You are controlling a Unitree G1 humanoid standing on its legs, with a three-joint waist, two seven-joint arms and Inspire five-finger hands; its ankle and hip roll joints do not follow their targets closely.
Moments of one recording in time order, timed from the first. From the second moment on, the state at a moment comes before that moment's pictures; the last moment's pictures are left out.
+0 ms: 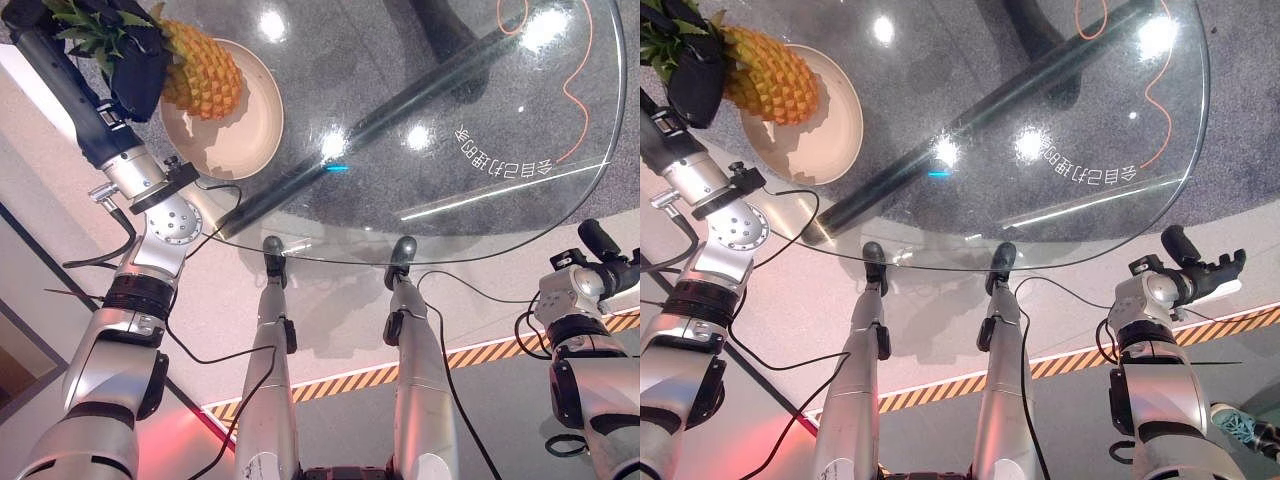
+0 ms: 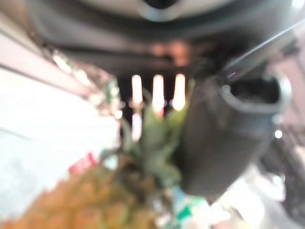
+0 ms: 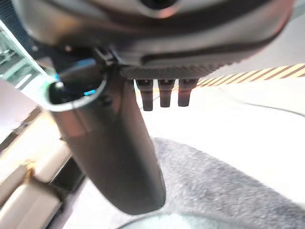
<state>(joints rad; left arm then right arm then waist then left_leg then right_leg) -0.89 0.62 -0.20 0.66 0.12 -0.59 1.06 -0.81 -0.59 -0.02 1.13 0.89 -0.41 -0.75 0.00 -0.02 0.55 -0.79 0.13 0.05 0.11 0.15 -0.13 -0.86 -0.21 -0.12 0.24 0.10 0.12</state>
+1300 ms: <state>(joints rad) -0.91 0.65 -0.23 0.71 0.14 -0.58 1.06 -0.85 -0.59 -0.02 1.32 1.05 -0.02 -0.74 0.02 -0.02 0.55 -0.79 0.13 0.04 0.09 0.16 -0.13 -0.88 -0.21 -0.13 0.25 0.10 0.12</state>
